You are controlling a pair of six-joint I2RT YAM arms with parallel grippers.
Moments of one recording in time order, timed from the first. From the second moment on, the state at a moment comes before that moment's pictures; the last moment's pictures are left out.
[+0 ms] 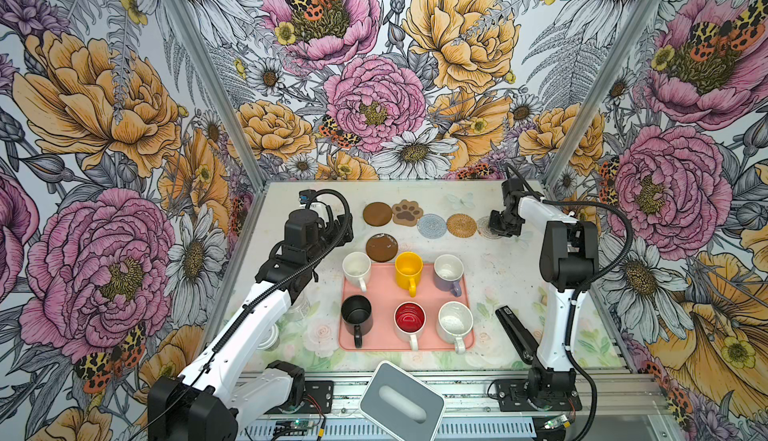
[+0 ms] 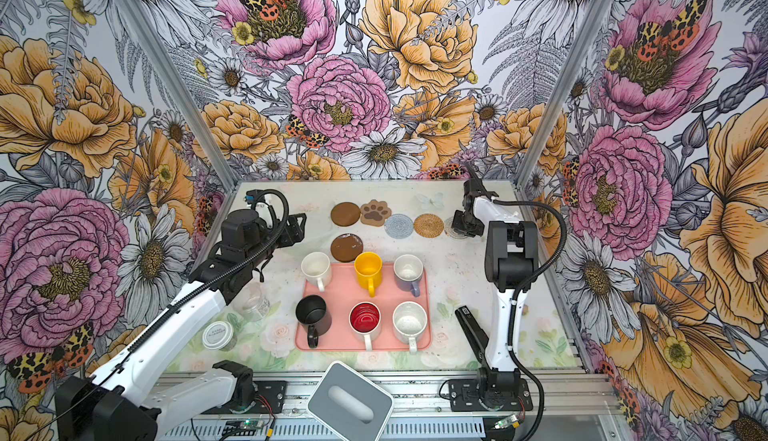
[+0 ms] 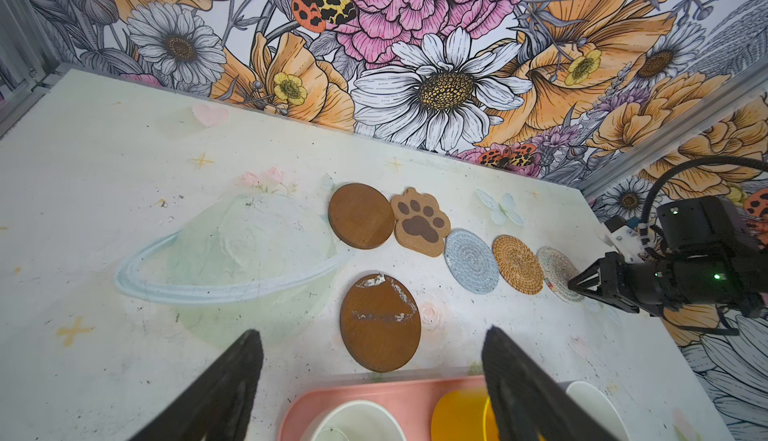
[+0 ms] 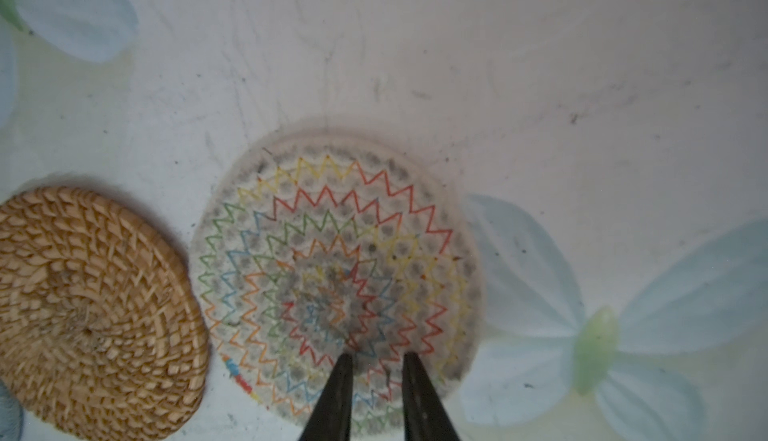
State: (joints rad) left arm -0.31 1.08 0.90 -0.20 -0.06 -0.42; right arm -0.03 2.21 1.72 -0.80 -0.05 0.28
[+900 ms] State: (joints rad) left arm -0.33 1.22 1.11 -0.37 -0.06 -0.34; right arm 0.04 1.90 1.73 -0.82 0.04 0.28
